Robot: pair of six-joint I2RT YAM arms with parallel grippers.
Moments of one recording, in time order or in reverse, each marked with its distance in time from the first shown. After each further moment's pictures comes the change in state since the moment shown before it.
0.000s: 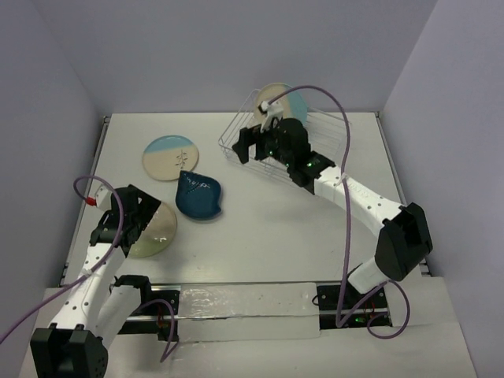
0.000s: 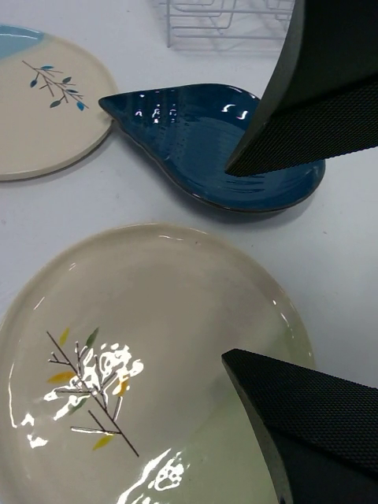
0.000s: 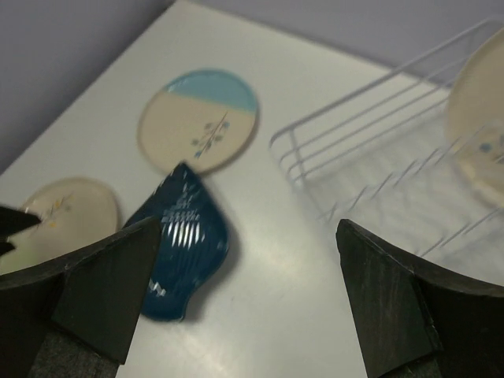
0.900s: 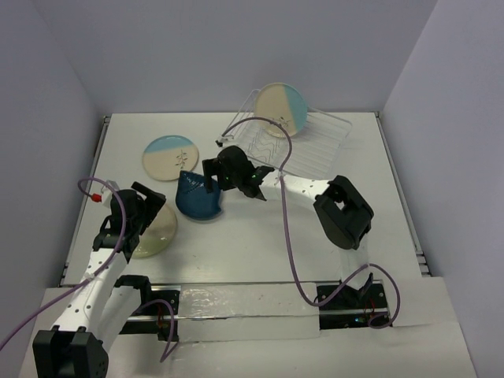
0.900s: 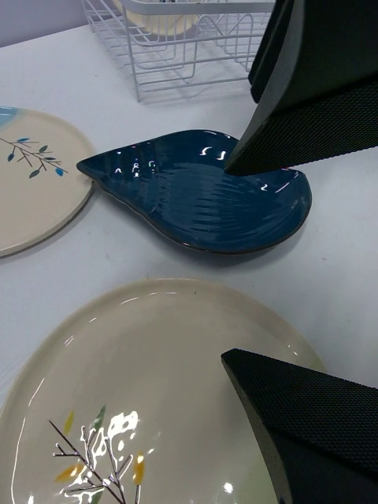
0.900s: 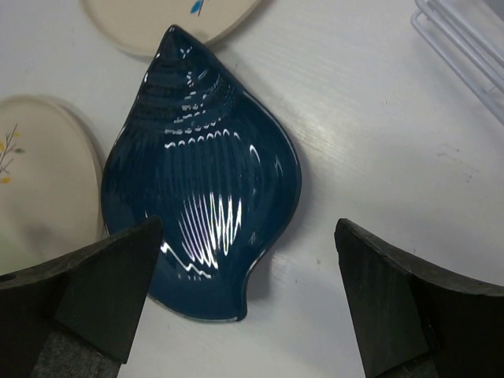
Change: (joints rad) left arm 0.000 -0.054 -0.100 0.213 0.119 0.052; right arm 0.250 0.415 0.113 -0.121 0.194 0.282
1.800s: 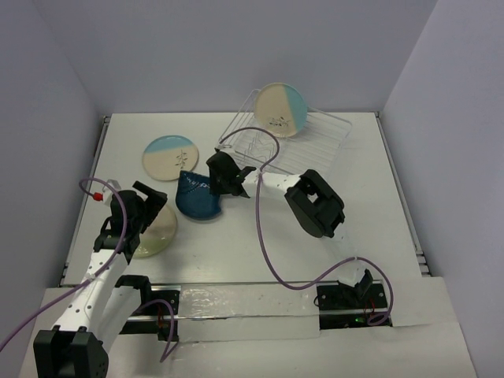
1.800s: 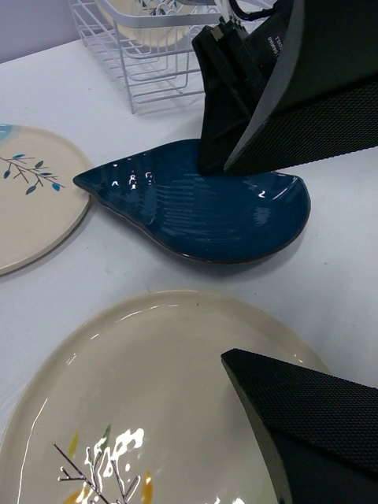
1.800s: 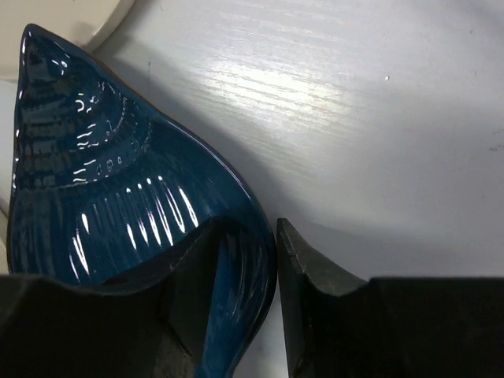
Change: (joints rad) left arm 0.000 -0.004 -0.022 0.055 0.028 0.015; right arm 0.002 0.276 0.199 -0.097 0.068 0.174
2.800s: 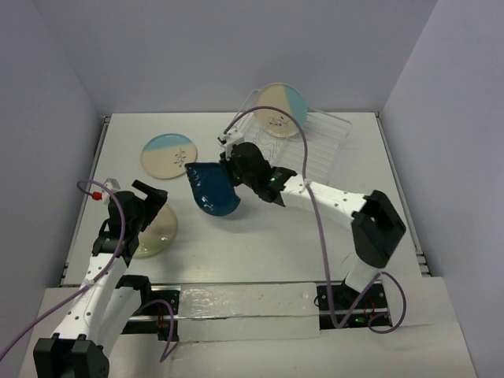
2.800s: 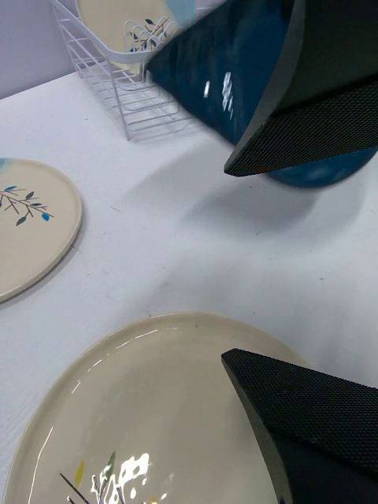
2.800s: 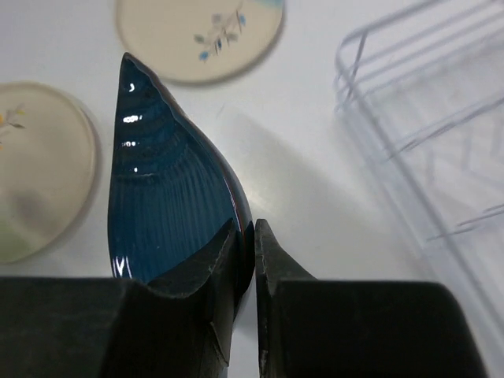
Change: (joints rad) left arm 0.000 -0.046 0.000 0.009 0.031 0.001; right arm 0.023 -0.522 -0.300 0.096 0.008 -0.474
